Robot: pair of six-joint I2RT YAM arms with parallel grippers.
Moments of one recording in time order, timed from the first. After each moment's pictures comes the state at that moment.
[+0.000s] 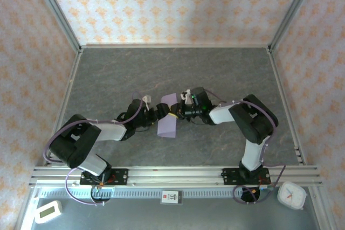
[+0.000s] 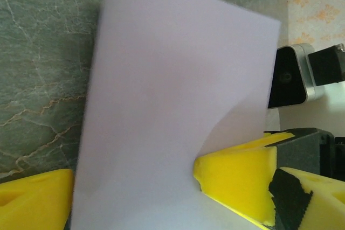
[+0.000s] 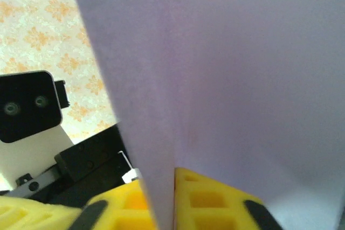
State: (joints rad) left arm -0.52 1.51 0.43 0.51 0.26 -1.06; right arm 0.61 1.83 0.75 0.51 -0.71 1.14
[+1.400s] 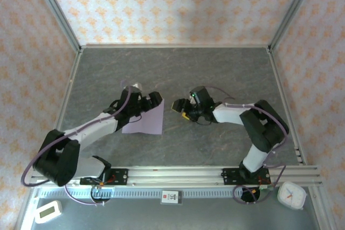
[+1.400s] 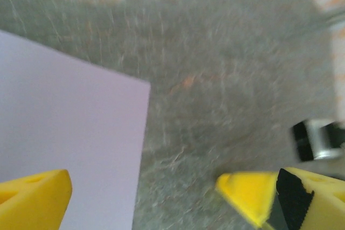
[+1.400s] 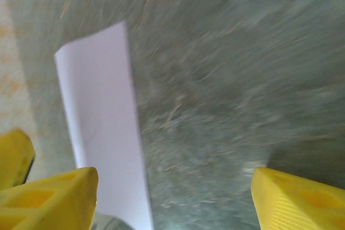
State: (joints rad) left arm -0.46 1.33 0.67 -0.04 0.08 -0.87; right arm 0.59 1.67 0.78 0.07 -0.36 1.00
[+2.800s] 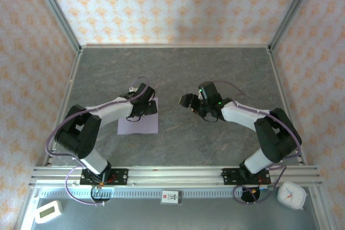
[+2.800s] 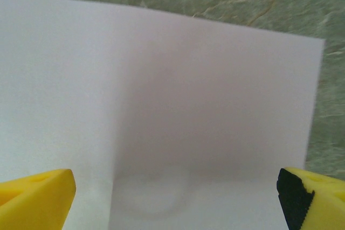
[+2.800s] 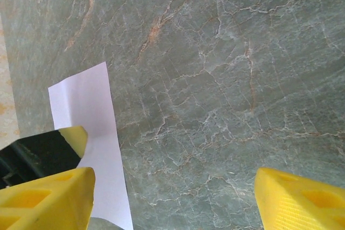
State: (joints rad) left arm -0.47 1.61 0.91 -0.49 -0.24 -0.70; right arm 0.54 1.55 0.80 -0.08 -0.30 0.92
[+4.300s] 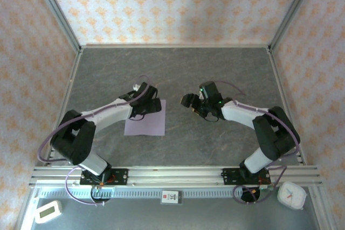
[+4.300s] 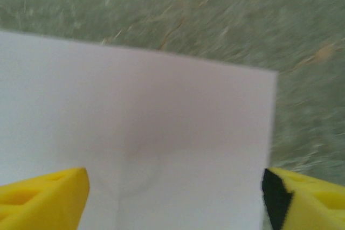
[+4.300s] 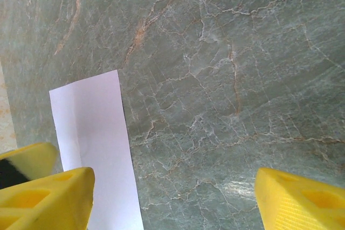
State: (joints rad) left arm -0.52 1.55 0.93 -0.44 -0.18 -0.70; right arm 0.52 1.57 0.80 -0.08 -0.32 0.92
